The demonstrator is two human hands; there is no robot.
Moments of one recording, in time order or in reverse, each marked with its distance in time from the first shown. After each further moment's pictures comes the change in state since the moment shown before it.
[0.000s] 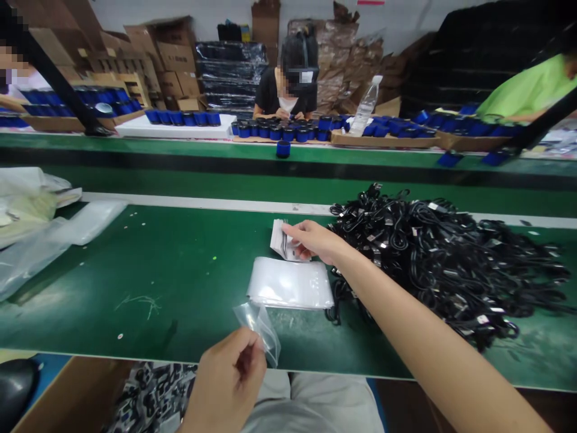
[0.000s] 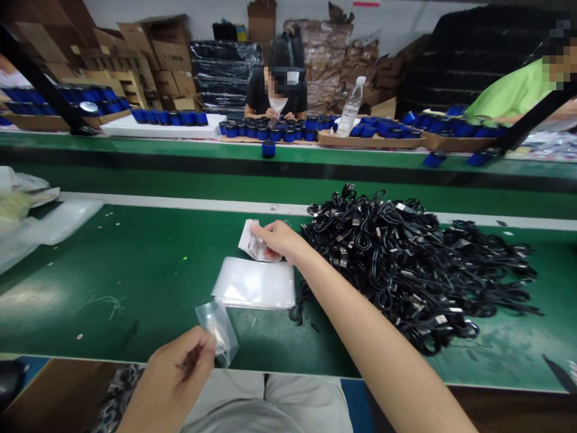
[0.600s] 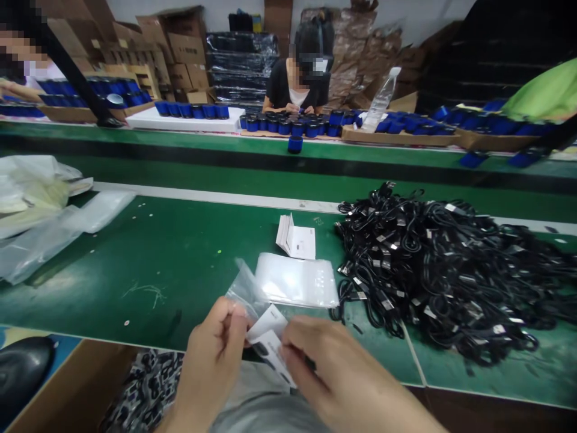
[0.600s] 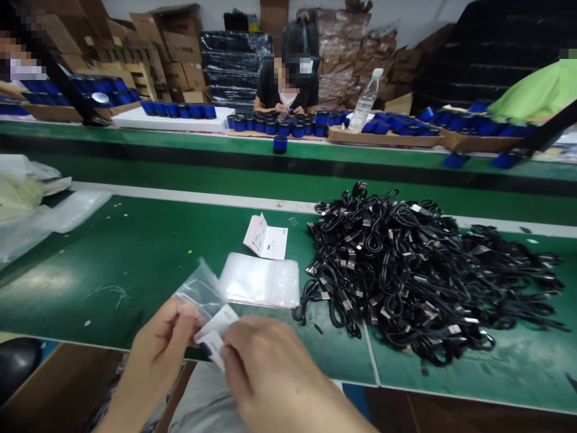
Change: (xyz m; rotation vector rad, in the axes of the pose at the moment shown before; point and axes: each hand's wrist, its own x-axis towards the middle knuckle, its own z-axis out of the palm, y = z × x) left_hand 0.015 -0.009 -0.013 -0.231 0.112 -0.194; right_hand -0.147 0.020 0.024 -0.387 -0.269 -0.535
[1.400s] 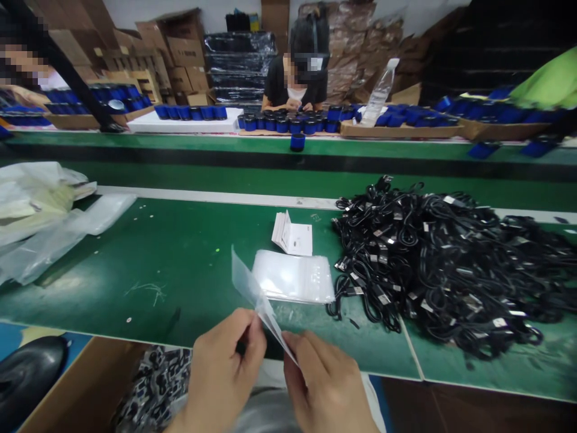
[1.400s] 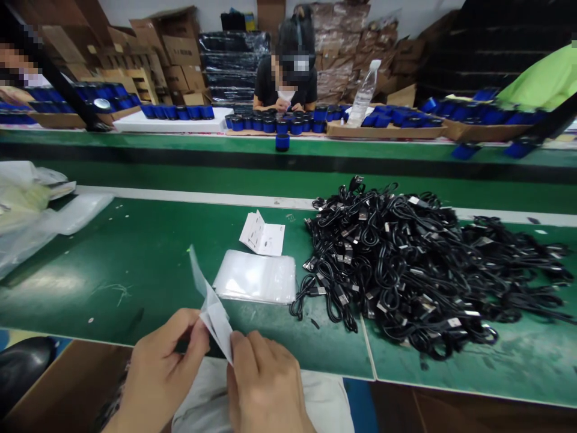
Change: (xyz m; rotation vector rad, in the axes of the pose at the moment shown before) left_hand -0.012 0.017 0.010 0.354 0.116 0.456; right_hand -0.019 0.028 0.065 -0.370 0.609 -0.202
